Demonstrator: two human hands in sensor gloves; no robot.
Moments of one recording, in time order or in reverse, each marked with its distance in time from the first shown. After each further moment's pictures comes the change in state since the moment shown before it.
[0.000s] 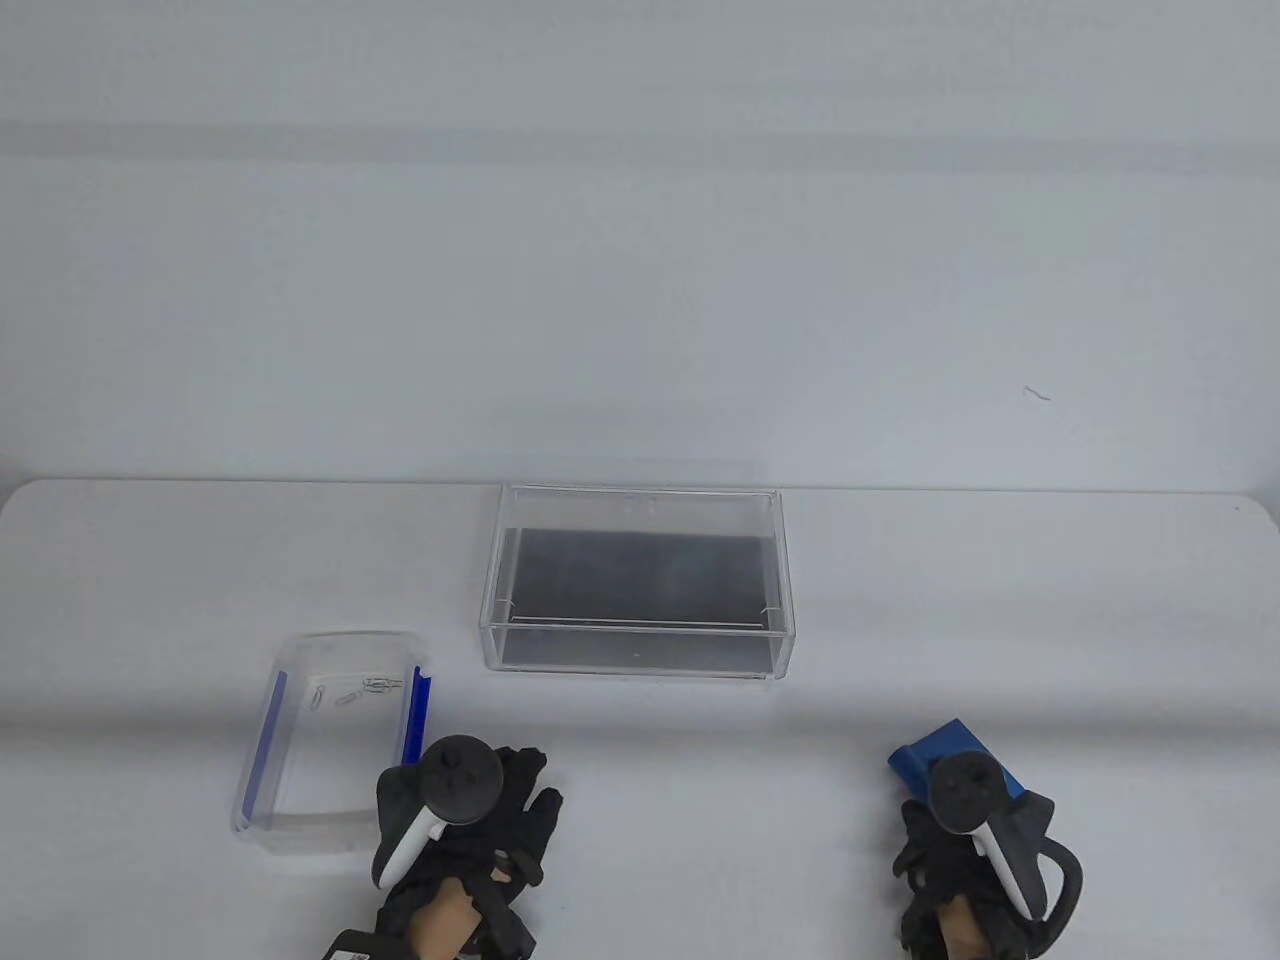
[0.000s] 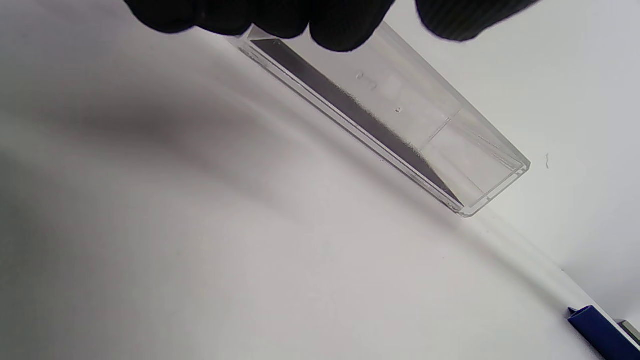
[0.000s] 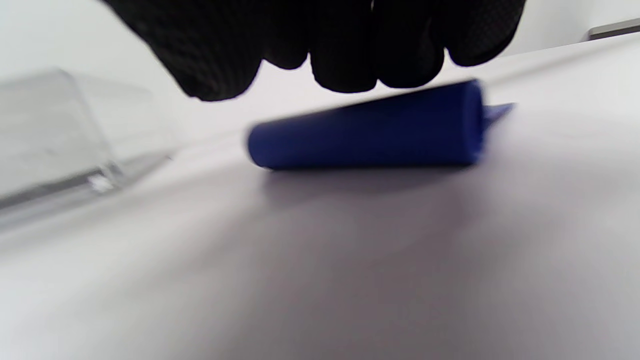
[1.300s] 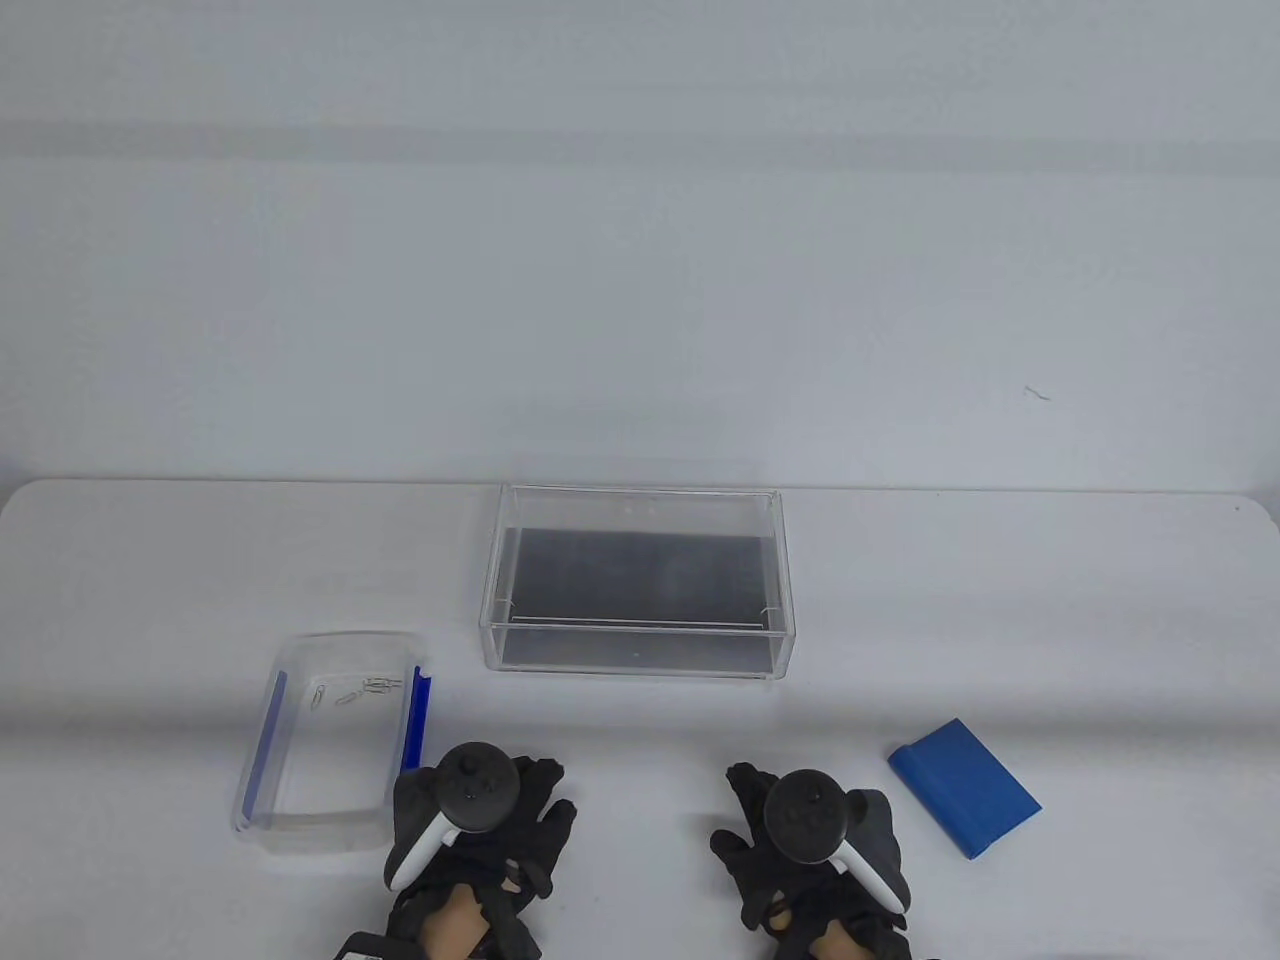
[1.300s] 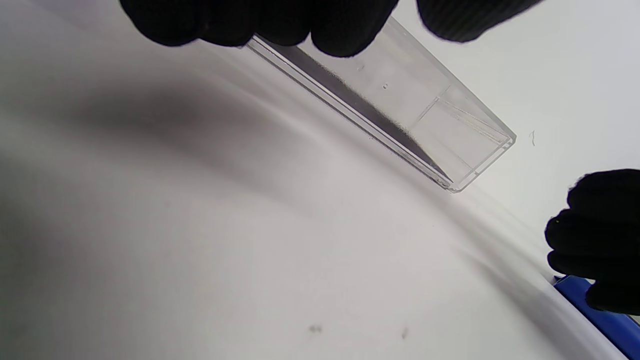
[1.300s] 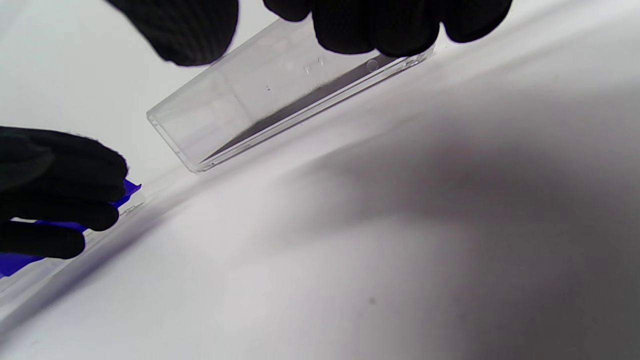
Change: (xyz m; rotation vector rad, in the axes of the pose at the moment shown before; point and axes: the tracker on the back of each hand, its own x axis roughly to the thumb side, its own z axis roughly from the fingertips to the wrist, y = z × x) left_hand 0.002 -0.013 -0.002 -0.048 -0.030 -0.024; right_hand 0.102 0.055 0.049 0.332 -0.476 -0.113
